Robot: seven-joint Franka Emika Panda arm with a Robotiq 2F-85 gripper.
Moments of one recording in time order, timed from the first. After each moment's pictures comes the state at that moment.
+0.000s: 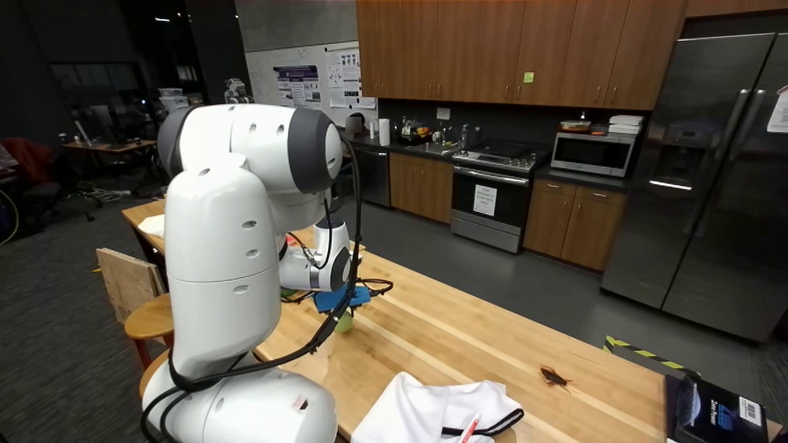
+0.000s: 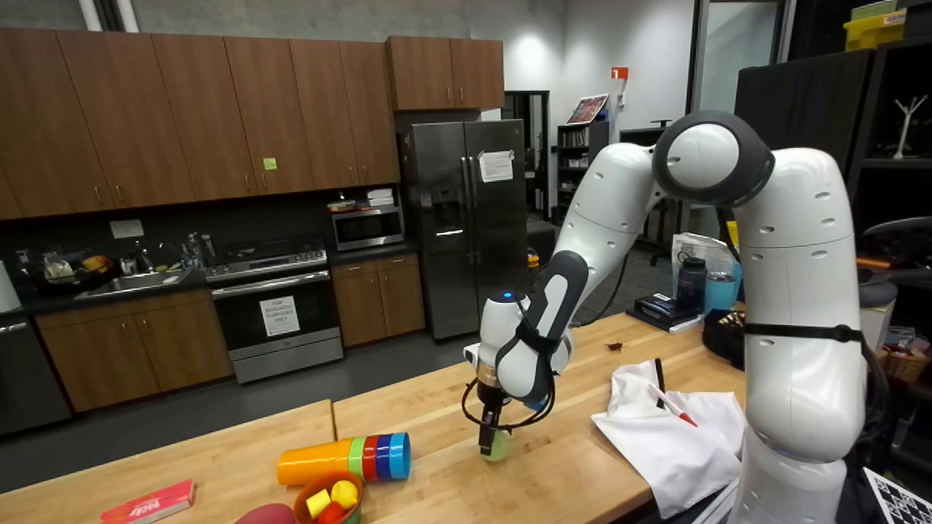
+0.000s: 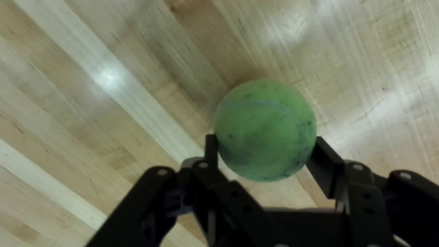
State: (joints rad) arm 0.19 0.21 0.25 -2.55 0.00 2.93 -0.33
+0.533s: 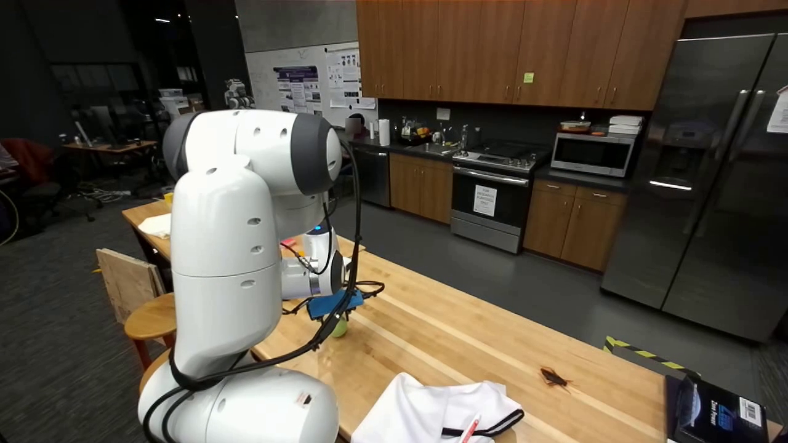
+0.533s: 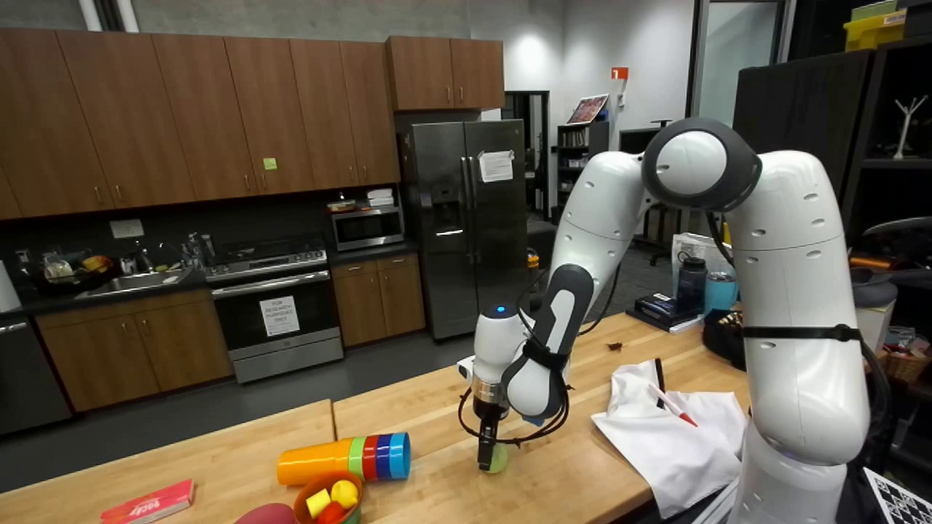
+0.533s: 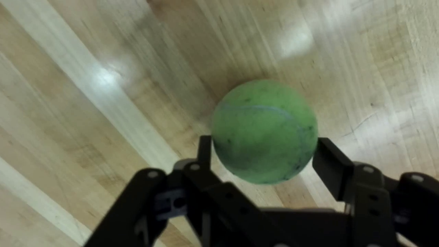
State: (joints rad) arm 0.26 0.25 0.20 -2.55 -0.18 2.95 -0.20
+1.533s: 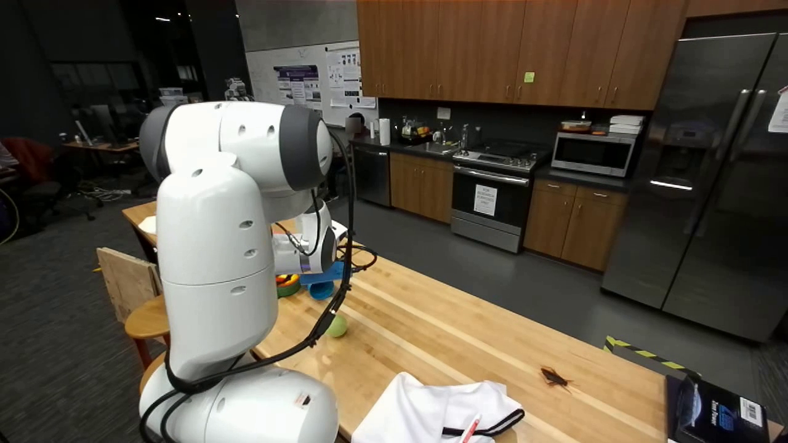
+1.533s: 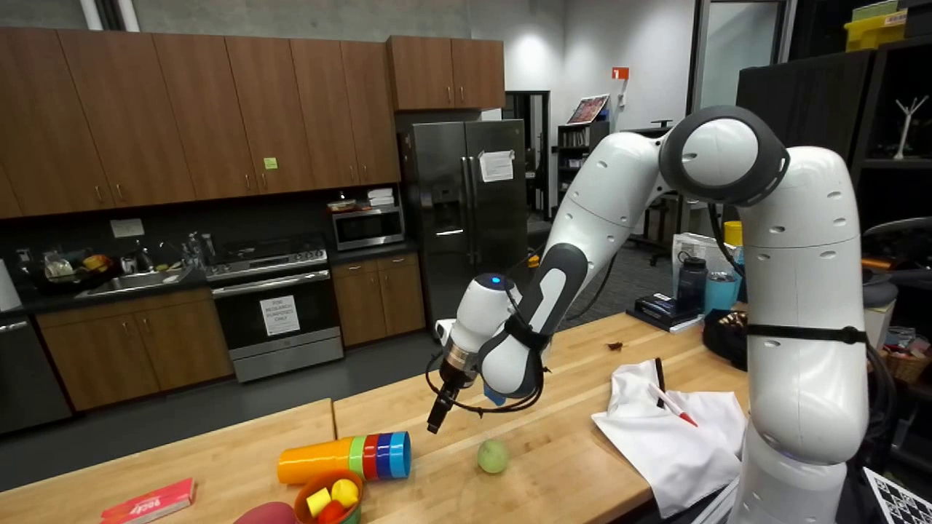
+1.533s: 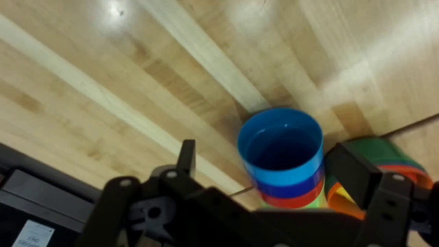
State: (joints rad) arm 0.24 0.17 0.28 -2.47 -0.07 3.08 -0.11
